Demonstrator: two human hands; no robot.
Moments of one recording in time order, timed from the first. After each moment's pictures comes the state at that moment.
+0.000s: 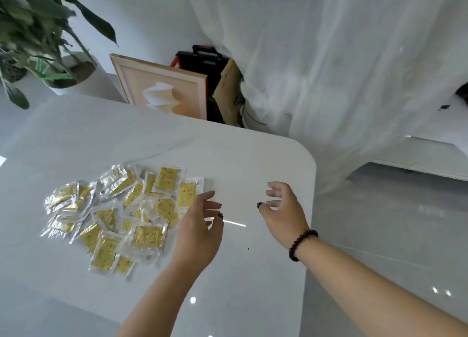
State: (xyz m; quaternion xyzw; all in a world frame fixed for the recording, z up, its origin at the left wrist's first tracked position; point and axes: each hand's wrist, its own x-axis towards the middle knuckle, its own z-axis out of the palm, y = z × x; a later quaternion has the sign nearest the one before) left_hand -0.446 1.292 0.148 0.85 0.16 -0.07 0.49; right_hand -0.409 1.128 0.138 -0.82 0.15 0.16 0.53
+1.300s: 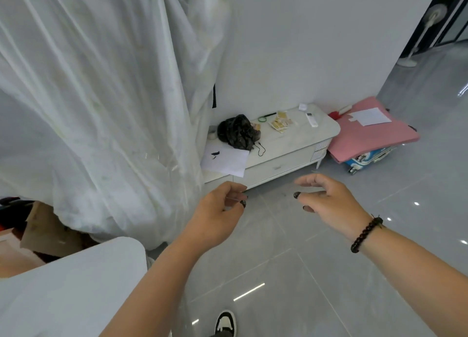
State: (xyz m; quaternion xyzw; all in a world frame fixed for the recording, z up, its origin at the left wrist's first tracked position) left_hand -0.497 0.777 0.407 0.79 -0.29 -0.24 0.49; right_hand -0.624 0.600 0.438 -0.77 0.34 -0.11 0.53
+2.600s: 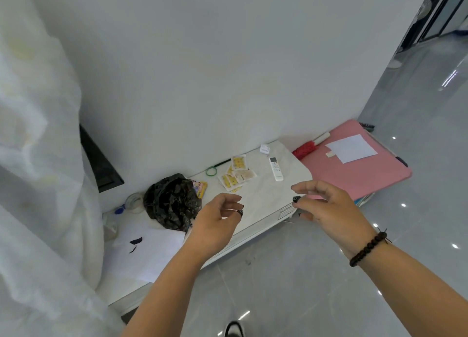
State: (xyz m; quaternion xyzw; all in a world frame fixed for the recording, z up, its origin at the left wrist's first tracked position) left_hand -0.262 0.217 0.389 0.78 -0.22 -0.30 0.51; right_hand -0.403 0.062 0.437 -0.67 0.38 -0.17 0.61
